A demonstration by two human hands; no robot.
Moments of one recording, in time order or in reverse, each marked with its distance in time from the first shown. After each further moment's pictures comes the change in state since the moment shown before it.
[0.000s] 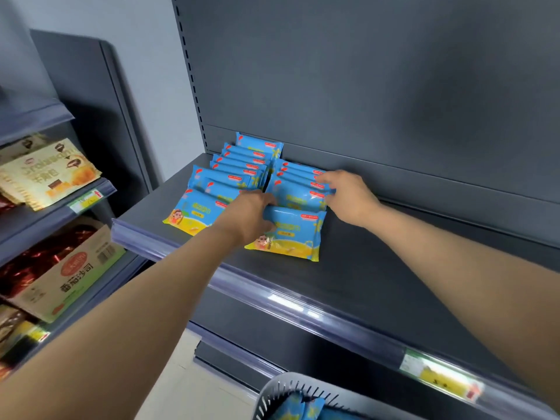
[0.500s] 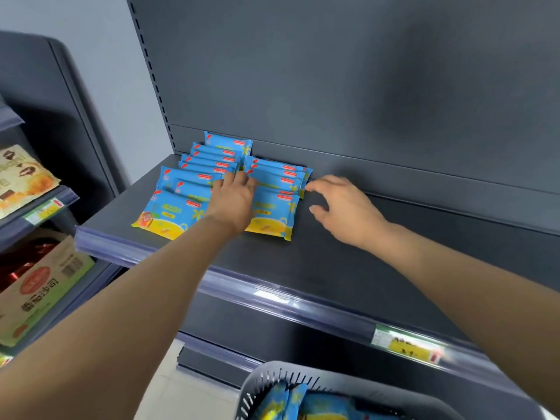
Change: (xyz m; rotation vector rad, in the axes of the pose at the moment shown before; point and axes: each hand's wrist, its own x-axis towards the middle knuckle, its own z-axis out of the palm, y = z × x) left_hand 0.017 0.021 0.014 0.482 0.091 0.037; right_hand -0.079 -0.008 -0.030 -0.245 0.046 -0.112
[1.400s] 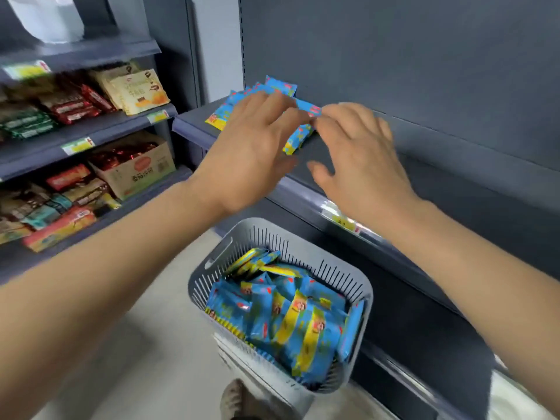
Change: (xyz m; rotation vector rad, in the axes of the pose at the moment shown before) left_hand -0.293 0.192 -0.177 -0.096 0.466 0.114; right_hand -0.255 -0.021 -0.109 -0.107 0.338 -0.509
